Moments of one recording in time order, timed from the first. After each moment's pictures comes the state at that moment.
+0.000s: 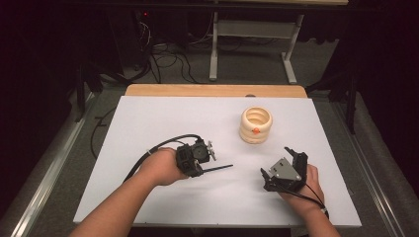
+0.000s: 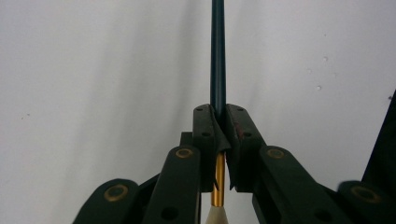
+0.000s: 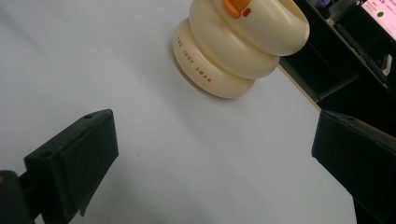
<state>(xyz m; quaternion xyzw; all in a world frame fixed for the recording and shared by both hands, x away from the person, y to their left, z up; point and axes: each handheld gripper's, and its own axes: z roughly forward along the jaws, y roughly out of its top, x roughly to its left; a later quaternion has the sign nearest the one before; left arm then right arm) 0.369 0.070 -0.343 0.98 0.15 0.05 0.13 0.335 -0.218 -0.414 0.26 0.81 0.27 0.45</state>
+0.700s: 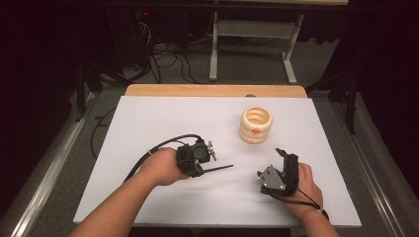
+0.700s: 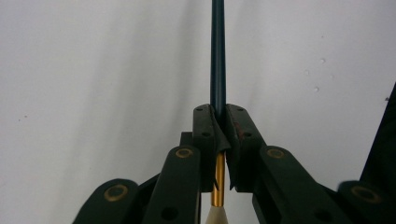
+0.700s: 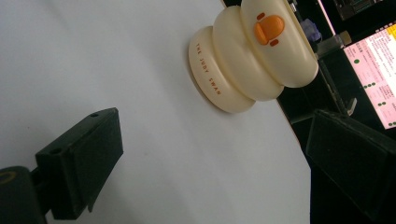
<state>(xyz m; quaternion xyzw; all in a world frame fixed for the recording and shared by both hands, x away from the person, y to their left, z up) 0.369 0.069 -0.342 0.98 0.15 0.05 0.13 0.326 -0.199 -0.418 0.15 0.83 0.20 0.50</state>
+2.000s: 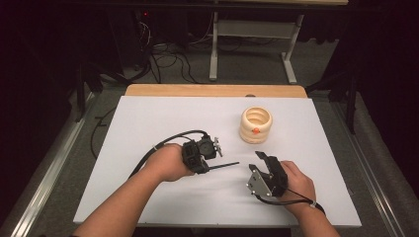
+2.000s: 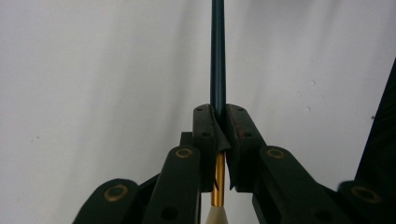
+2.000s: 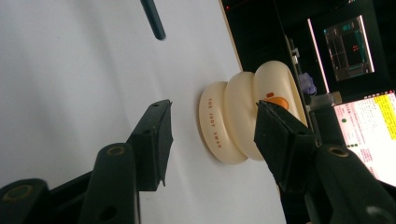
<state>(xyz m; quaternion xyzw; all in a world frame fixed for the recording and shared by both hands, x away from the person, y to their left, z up) 0.375 0.054 -0.331 0.98 0.14 0.05 0.14 0.318 -0.171 -0.407 0.03 0.83 0.19 0.52</state>
